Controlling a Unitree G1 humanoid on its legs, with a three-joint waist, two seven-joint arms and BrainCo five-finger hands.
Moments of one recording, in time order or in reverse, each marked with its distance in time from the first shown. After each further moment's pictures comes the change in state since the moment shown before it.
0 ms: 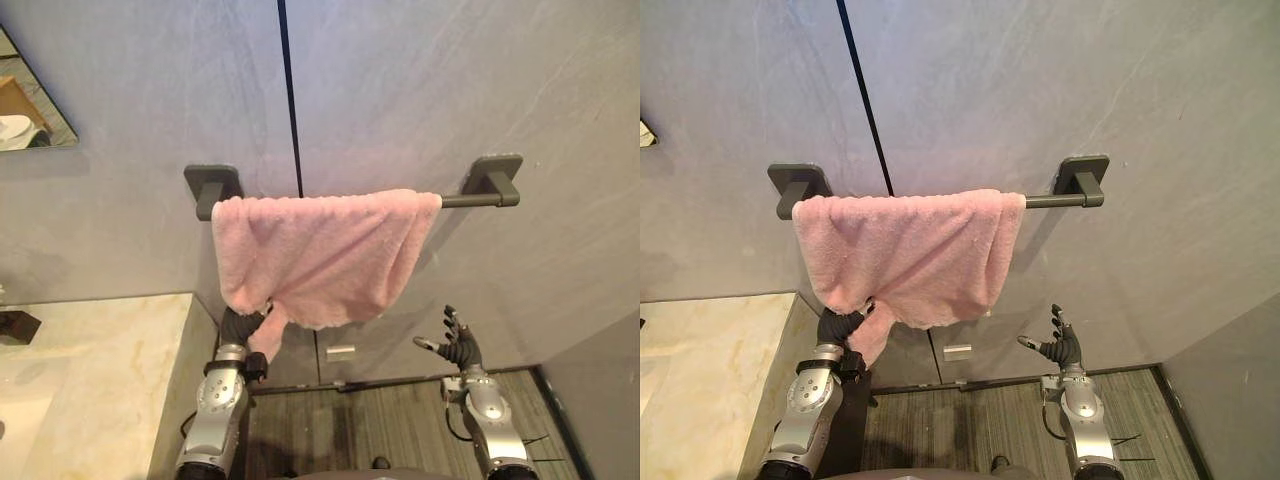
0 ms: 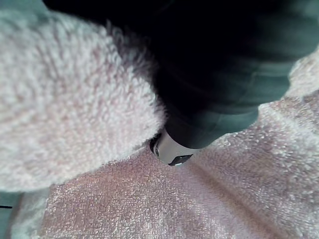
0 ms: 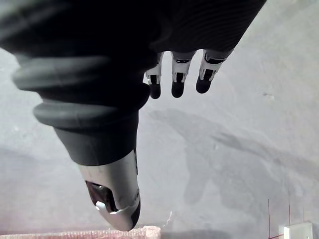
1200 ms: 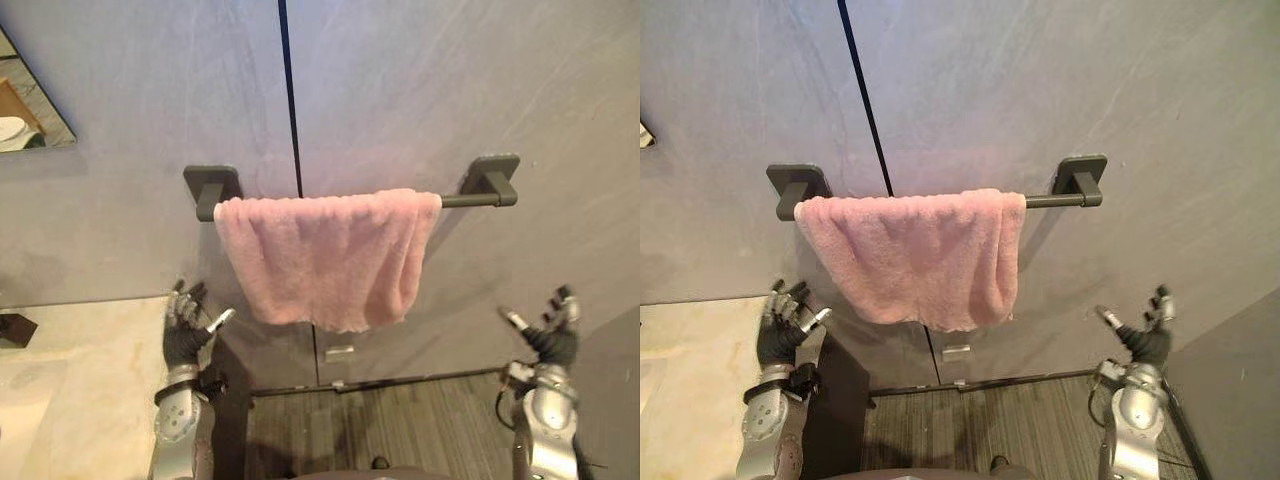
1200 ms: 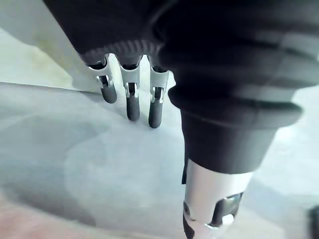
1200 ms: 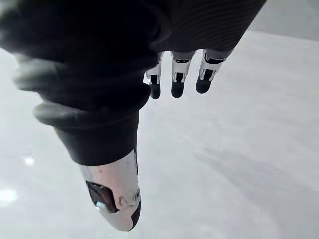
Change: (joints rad) left arm 0.137 -0.084 0.284 -0.304 -0.120 0.006 0.031; right arm 0.094 0.084 -0.352 -0.554 0.037 -0.024 -0.160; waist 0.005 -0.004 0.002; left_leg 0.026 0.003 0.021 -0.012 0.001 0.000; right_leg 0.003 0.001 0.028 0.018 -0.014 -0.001
